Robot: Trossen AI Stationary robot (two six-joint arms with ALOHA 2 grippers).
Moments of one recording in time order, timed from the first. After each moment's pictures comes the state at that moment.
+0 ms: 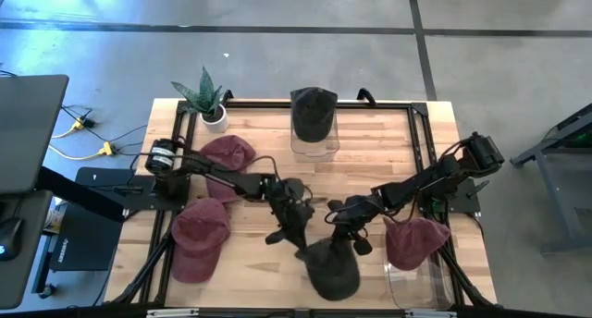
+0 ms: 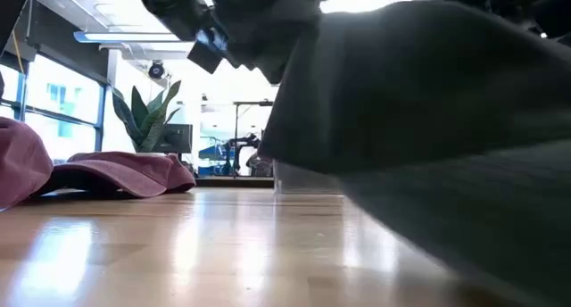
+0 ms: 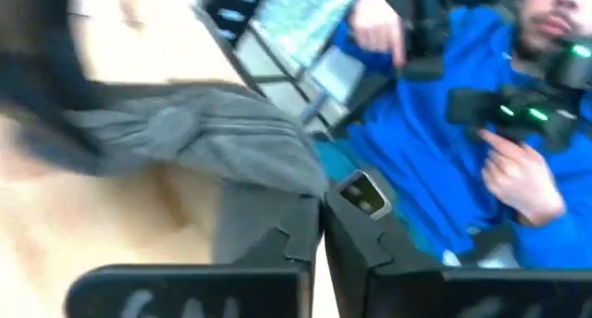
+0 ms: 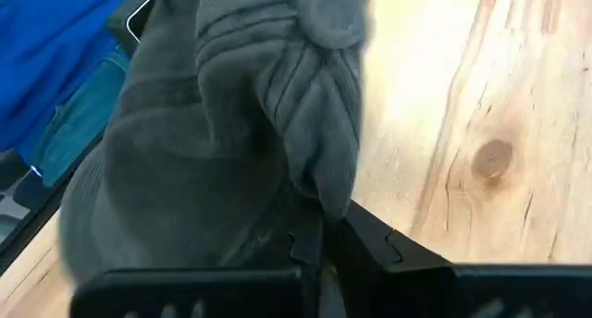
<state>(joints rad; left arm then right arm) -0.13 1.90 1.12 0.32 0.80 -0.22 0.30 1.59 0.61 0.35 -0.29 0.08</state>
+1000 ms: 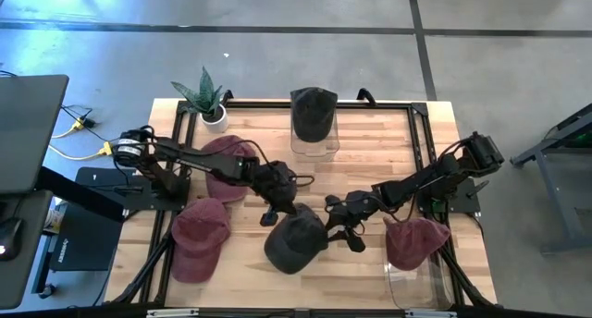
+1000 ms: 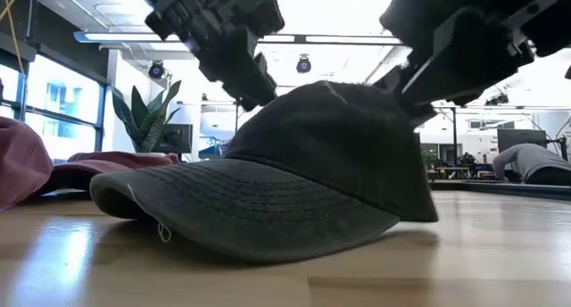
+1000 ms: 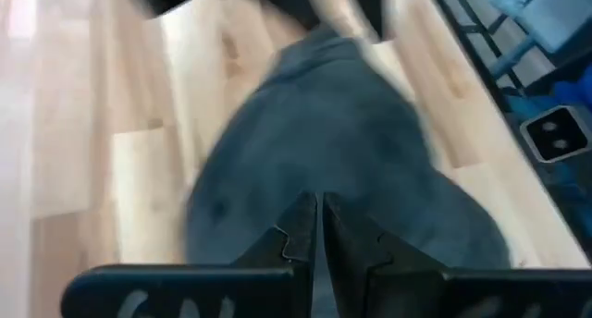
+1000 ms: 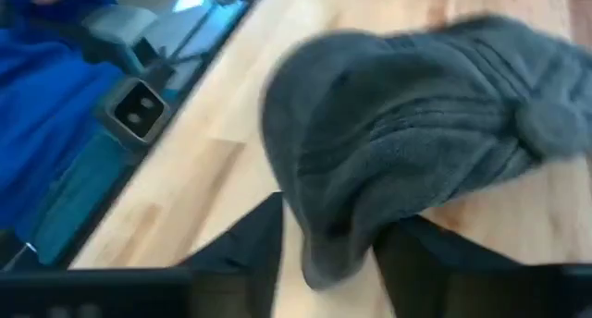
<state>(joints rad) -0.07 1.63 1.01 -0.11 0.34 0.00 0.27 1.60 0.61 0.46 -0.26 0.20</state>
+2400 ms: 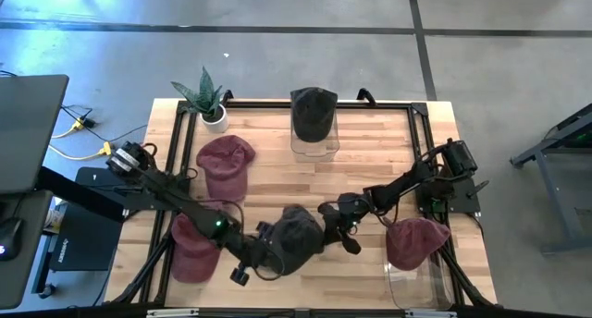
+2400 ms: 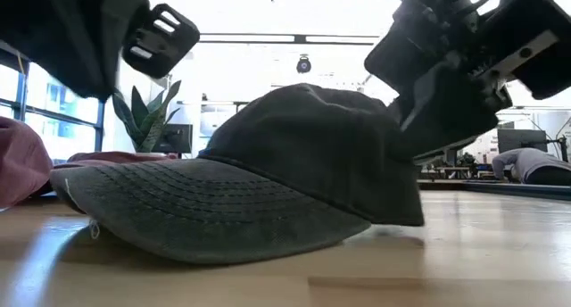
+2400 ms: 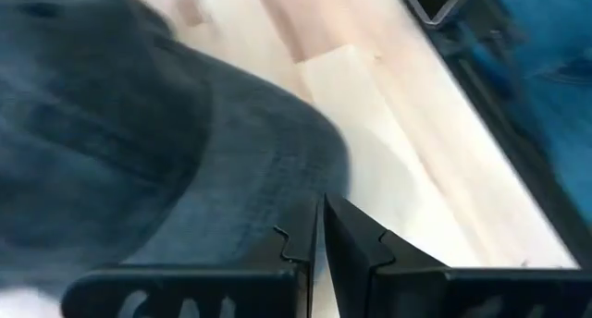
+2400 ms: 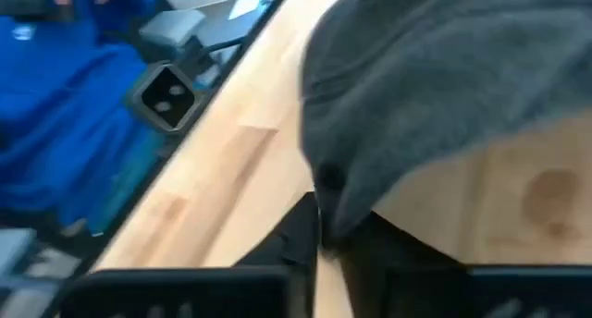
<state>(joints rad) -0.59 1.66 1.01 -0.21 -0.09 -0.14 0.25 1.82 0.61 0.73 -0.45 0.27</state>
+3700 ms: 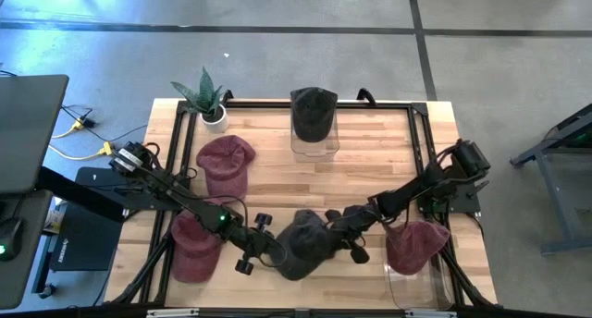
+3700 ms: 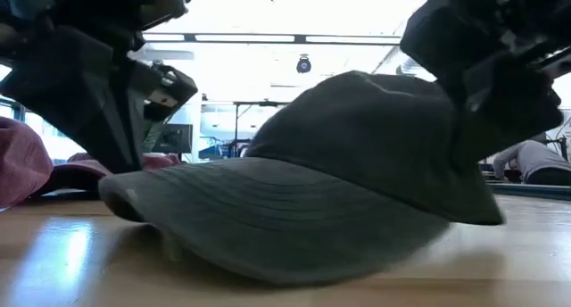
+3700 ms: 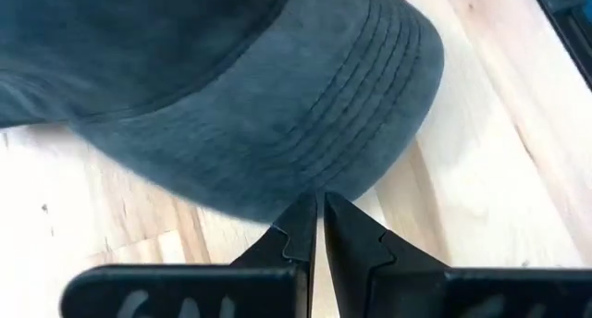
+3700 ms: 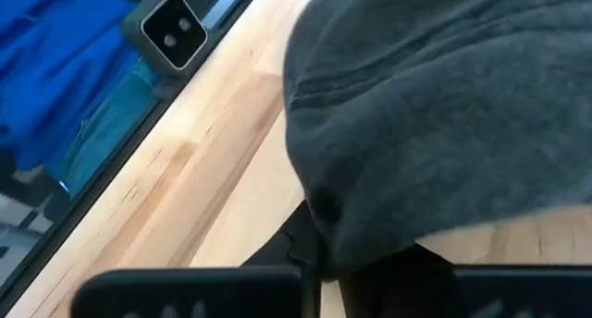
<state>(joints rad) -0.54 1.67 0.90 -0.12 -0.10 -0.19 0.35 1.73 0.61 0.53 -0.30 0.18</state>
